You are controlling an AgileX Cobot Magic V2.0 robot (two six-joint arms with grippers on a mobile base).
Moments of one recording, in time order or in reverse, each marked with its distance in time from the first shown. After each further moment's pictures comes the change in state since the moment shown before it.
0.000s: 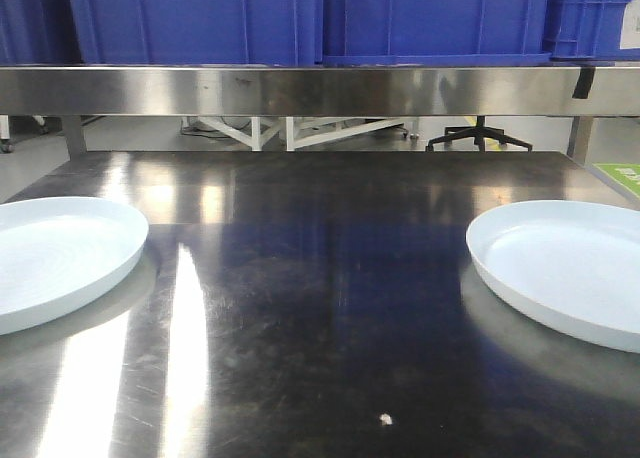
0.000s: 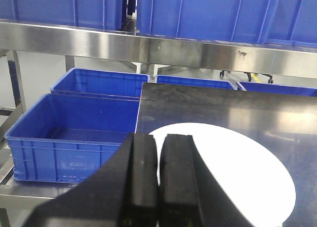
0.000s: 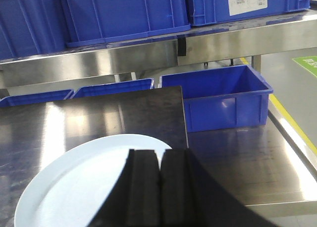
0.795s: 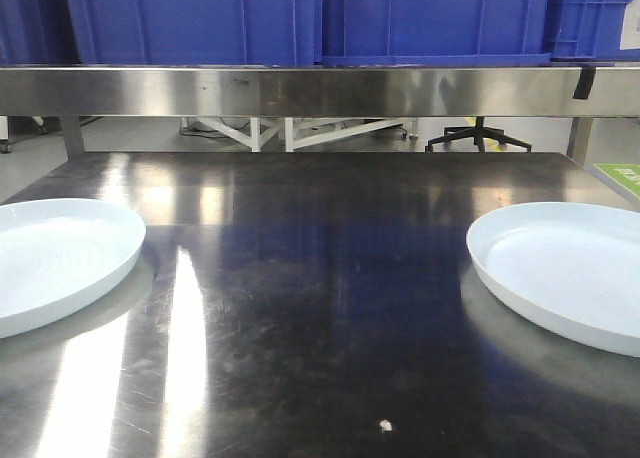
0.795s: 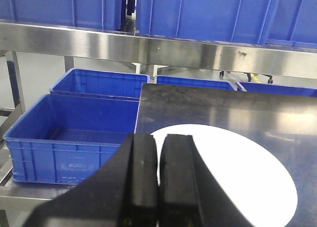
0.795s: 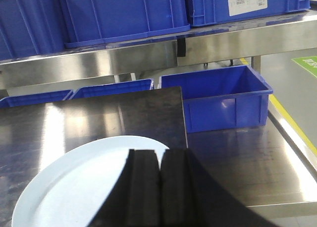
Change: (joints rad) left arm 0.000 0.000 0.000 0.010 0.000 0.000; right arm 0.000 0.000 0.000 0.000 0.000 0.000
